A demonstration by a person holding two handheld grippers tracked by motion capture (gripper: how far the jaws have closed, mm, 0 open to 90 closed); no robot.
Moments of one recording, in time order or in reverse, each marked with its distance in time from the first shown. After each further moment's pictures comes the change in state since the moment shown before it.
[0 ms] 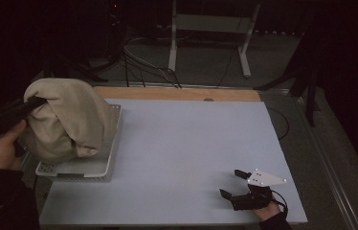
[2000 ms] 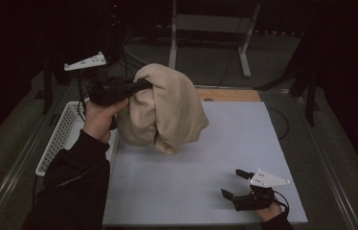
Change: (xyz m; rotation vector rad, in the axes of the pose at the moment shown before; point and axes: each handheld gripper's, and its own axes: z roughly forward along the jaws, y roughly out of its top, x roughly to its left) left arm -0.138 0.014 0.177 0.129 -0.470 0.061; right arm -0.001 0.001 -0.005 -0.028 0.009 -0.009
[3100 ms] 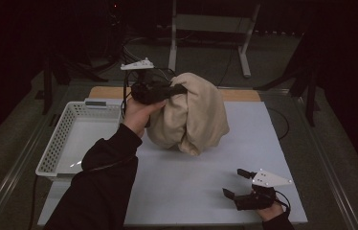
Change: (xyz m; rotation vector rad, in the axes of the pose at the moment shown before) left arm 0.014 -0.027 0.098 0.109 -0.046 -0.043; right arm -0.003 -0.001 -0.003 -0.009 -0.006 0.009
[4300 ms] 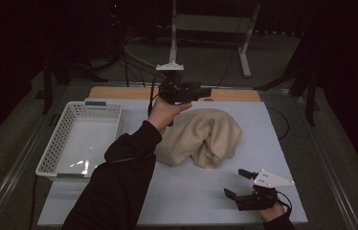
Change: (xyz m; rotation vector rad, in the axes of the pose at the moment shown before) left arm -0.005 -0.001 0.059 0.059 0.068 -0.019; right arm 0.000 -0.001 -0.004 -0.010 -0.001 0.002
